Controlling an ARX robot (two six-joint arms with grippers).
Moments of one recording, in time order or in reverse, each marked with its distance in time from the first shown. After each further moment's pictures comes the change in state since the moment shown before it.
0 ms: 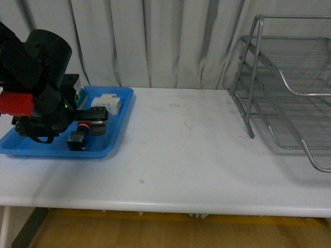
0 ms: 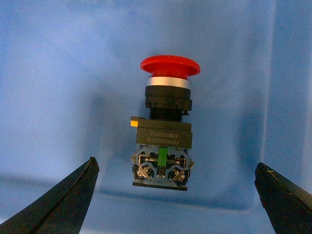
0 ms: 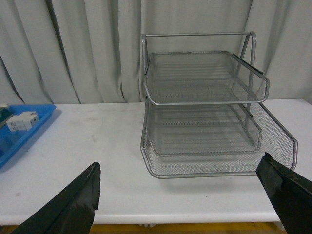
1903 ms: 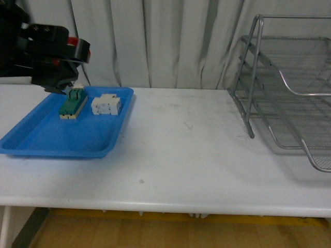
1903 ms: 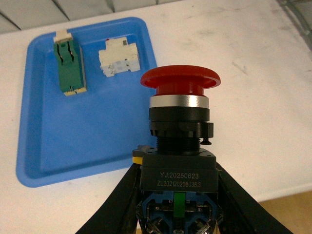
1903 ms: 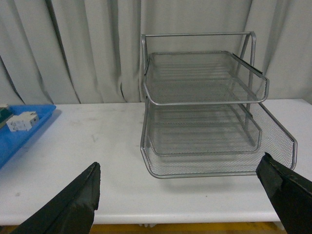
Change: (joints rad) left arm -0.147 -0.801 -0.514 0.069 0.071 0.206; right arm 0.000 0.000 0.000 0.000 0.000 0.000
